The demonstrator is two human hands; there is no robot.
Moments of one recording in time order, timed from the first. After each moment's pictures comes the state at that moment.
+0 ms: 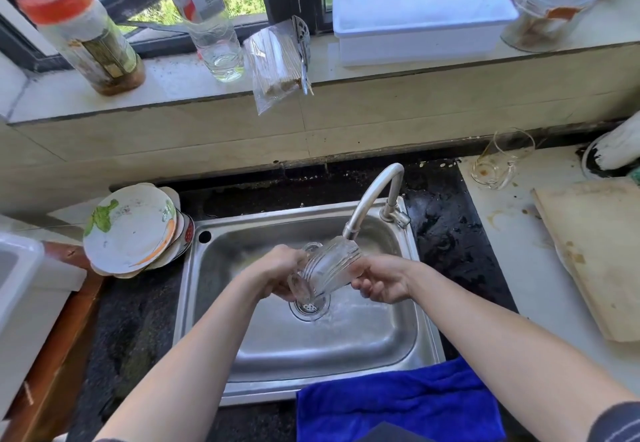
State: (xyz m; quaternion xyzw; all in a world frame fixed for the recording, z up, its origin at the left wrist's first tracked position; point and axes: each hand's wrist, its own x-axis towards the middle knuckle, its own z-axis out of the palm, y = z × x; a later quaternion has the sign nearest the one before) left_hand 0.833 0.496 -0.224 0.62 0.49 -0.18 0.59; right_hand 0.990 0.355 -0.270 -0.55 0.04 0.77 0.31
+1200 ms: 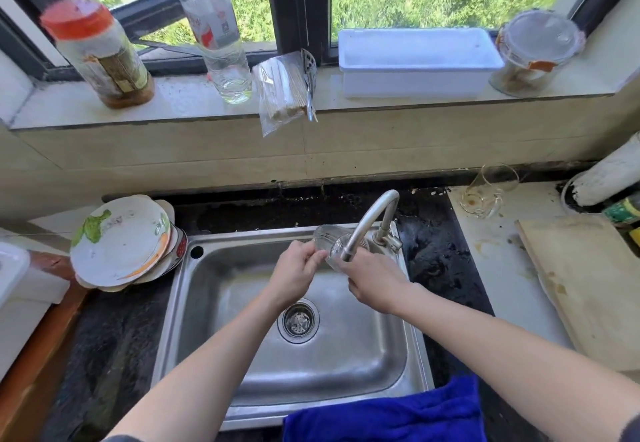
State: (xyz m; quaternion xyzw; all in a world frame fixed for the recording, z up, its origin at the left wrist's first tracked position) left_hand 0.852 0.486 -0.241 0.83 0.33 0.05 0.44; right_hand 0.979 0.363 -0.226 -0.77 -0.62 0.16 -0.03
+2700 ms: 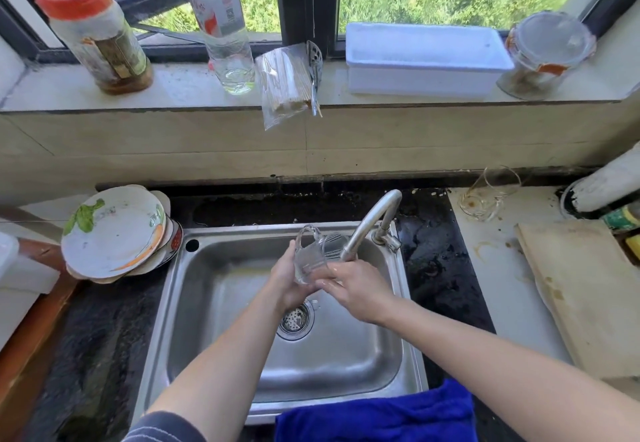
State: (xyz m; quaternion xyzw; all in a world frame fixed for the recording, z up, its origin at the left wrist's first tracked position) left_hand 0.860 0.498 -0.308 0.27 0.52 0.03 0.81; right_hand 0.959 0.365 -0.236 -0.76 -0.55 0.30 0.16
